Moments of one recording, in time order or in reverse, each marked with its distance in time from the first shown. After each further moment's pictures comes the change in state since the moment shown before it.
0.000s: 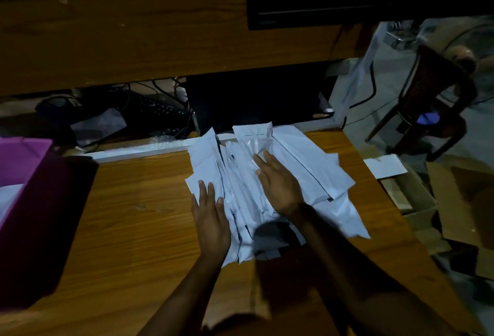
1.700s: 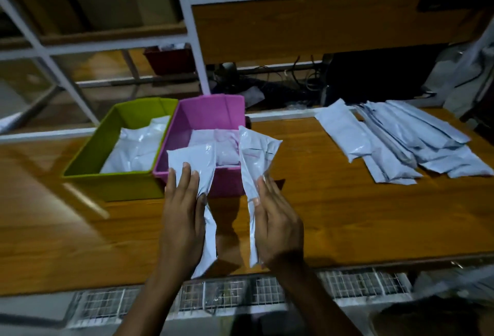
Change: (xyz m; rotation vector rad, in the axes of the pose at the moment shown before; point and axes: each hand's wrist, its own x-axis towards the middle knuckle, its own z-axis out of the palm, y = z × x) left_hand -0.131 -0.149 -0.500 0.162 0.116 0.356; right_hand -0.258 -0.456 0.150 0.386 0.505 -0.216
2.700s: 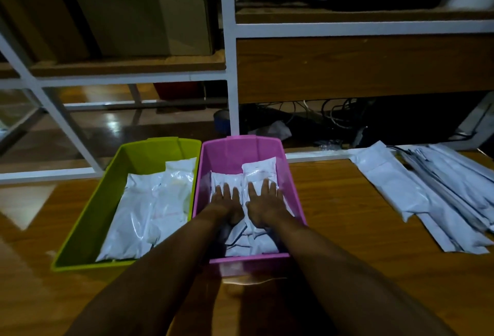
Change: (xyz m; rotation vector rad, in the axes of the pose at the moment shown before) left_hand 0.224 -0.190 0.138 0.548 -1.112 -0.310; right_hand 0.176 0.089 0.234 -0.759 -0.965 0.262
